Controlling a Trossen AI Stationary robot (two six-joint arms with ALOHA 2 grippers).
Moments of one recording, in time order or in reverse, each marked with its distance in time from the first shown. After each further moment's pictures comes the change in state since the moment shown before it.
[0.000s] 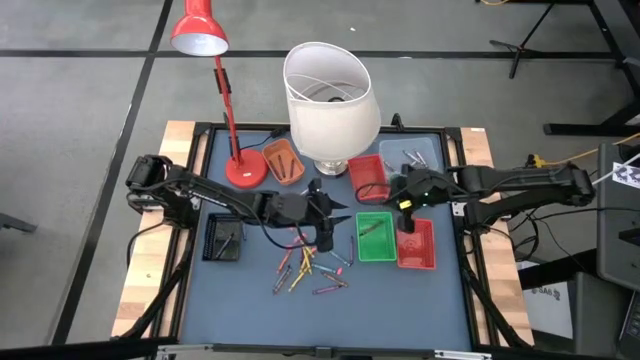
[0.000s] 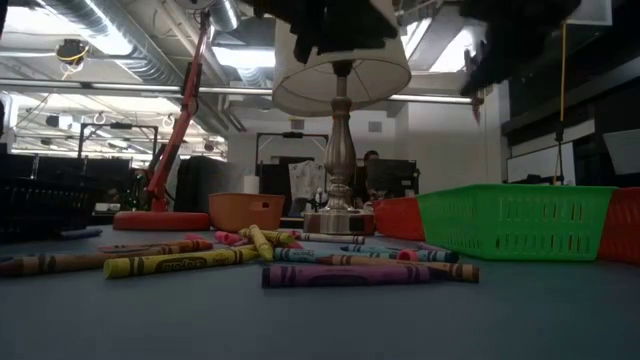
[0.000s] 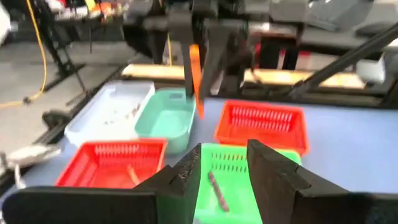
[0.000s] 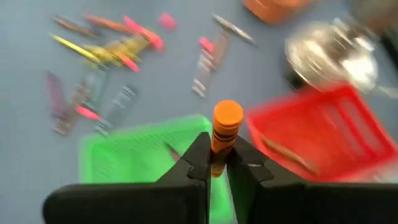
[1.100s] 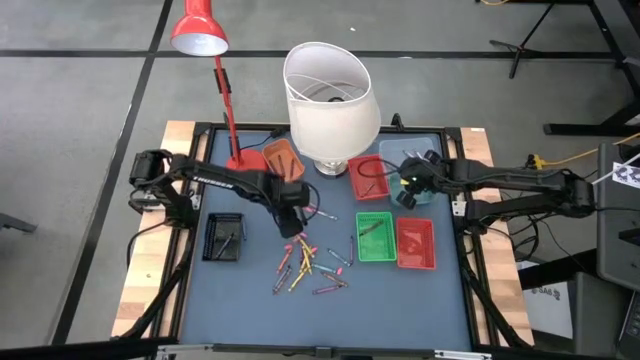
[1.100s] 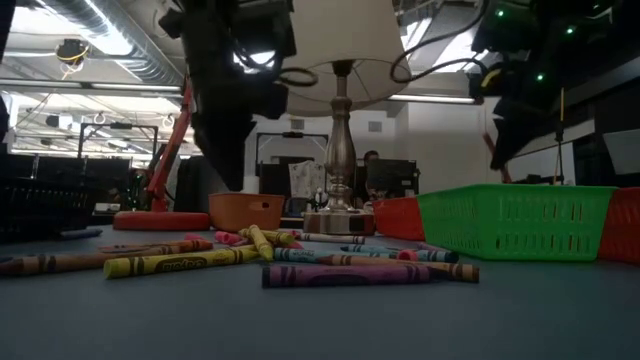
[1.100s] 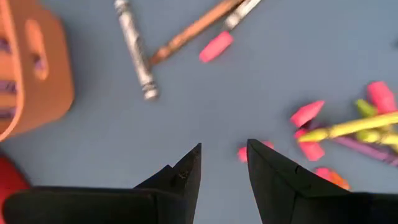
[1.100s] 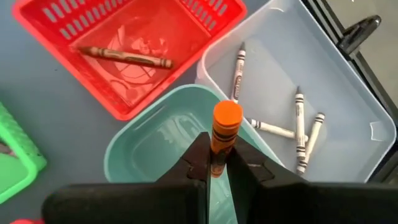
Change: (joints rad) left arm 0.197 0.000 0.000 -0.994 0.282 -0.334; right arm -0.286 0.014 -0.172 -0.112 0.239 0.073
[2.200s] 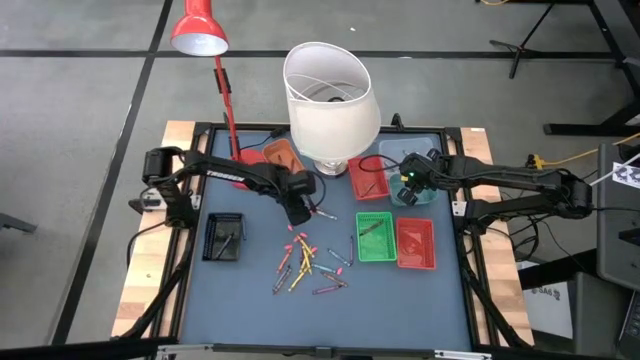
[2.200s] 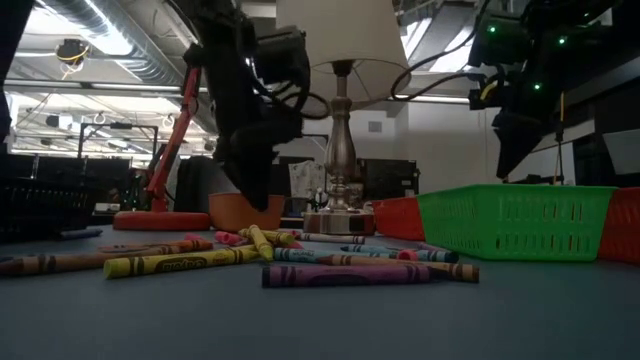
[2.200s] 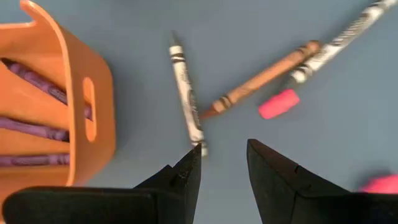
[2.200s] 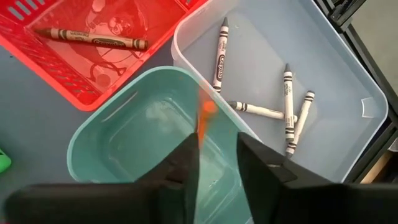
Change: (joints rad) left arm 0.102 0.092 0.000 0.137 -0.070 0.072; right arm -0.068 0.032 -0.001 -0.032 -0.003 0.003
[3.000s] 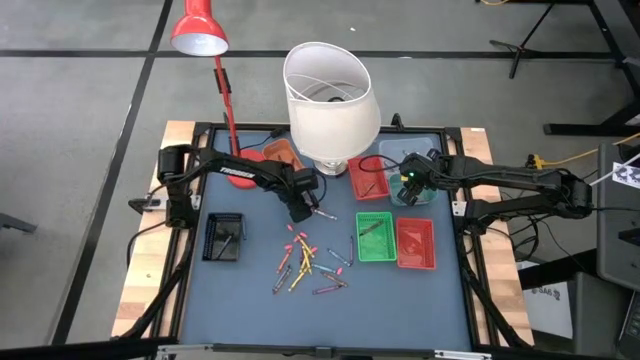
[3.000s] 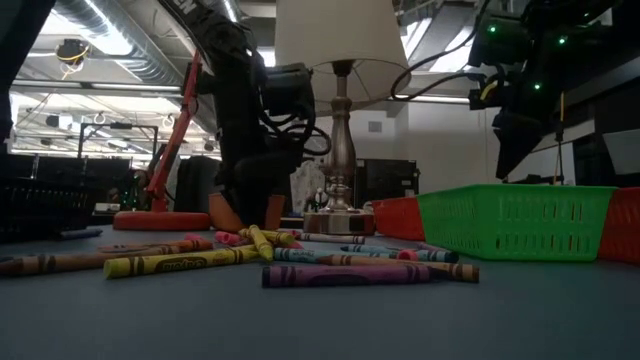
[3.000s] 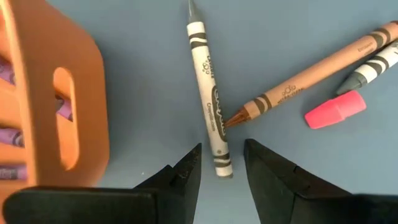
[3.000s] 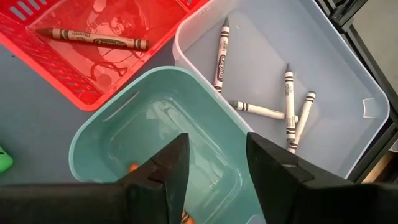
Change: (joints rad) left arm 0.068 0.105 0.002 0.024 0.069 0.016; right arm 0.001 0.000 0.000 0.000 -0.001 0.000
